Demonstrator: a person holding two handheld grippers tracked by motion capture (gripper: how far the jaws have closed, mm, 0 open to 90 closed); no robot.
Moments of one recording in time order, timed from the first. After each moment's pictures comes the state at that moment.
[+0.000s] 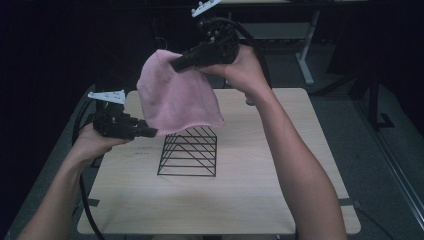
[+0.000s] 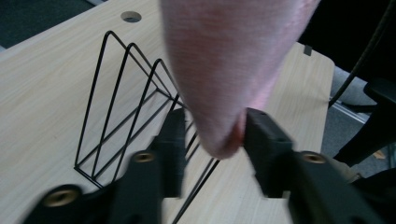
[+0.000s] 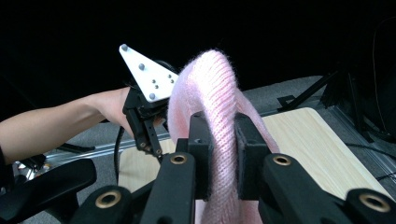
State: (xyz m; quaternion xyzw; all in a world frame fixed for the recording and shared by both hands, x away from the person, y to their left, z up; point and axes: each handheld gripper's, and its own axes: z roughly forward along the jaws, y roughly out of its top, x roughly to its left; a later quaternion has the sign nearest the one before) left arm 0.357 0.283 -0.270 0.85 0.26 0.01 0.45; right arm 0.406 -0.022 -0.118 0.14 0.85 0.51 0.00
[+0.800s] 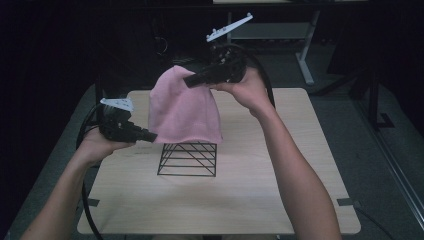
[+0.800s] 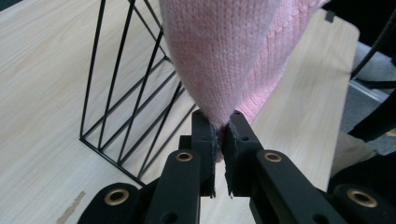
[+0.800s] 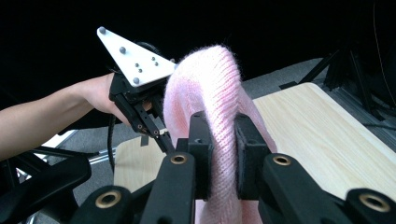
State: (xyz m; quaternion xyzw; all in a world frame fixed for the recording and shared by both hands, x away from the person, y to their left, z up) left arm 0.363 0.275 -0.292 0.88 0.27 0.01 0.39; right arm 0.421 -0.043 -0.175 0.18 0.84 0.51 -0.02
